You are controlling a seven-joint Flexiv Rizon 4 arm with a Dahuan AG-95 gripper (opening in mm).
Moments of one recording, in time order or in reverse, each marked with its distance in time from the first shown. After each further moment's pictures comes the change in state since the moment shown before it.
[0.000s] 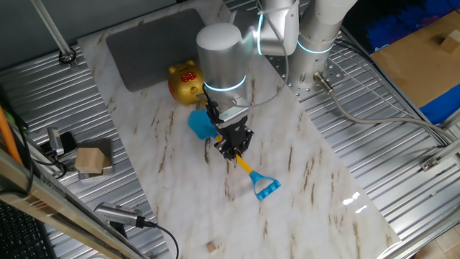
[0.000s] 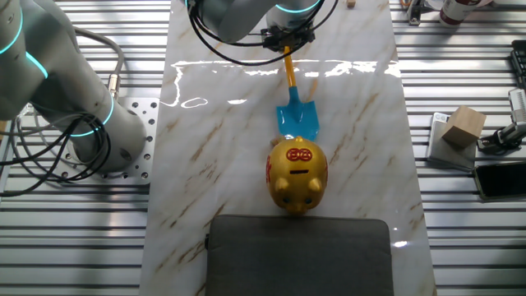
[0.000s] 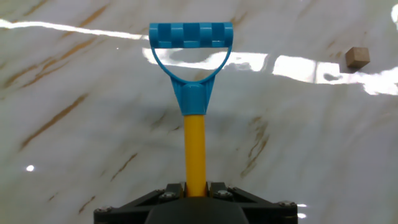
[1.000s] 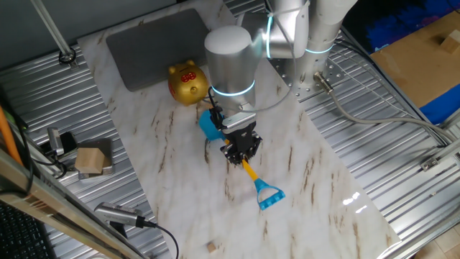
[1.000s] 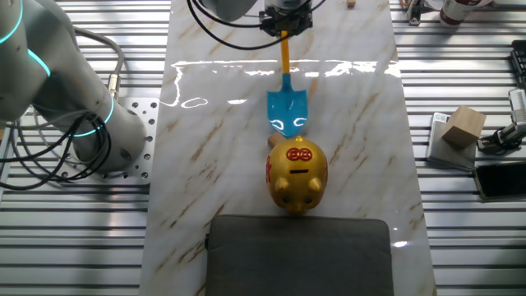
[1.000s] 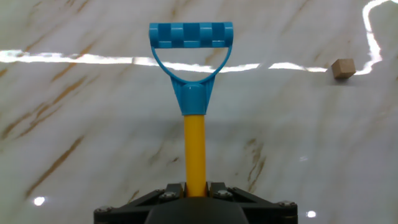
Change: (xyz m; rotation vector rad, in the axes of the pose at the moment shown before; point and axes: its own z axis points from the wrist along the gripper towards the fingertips) arm -0.032 0.003 -0.009 -0.003 0.019 0.121
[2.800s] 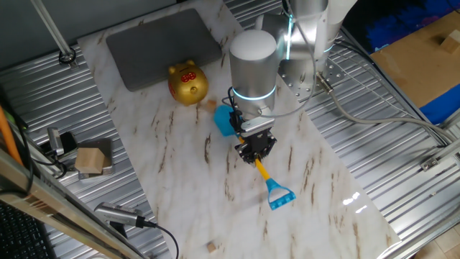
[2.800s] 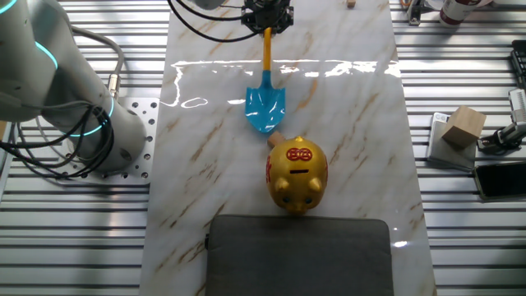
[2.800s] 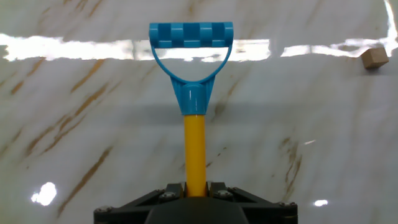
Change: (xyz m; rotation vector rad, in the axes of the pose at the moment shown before) arm -0.003 0.039 0.014 0.001 0.053 0.050
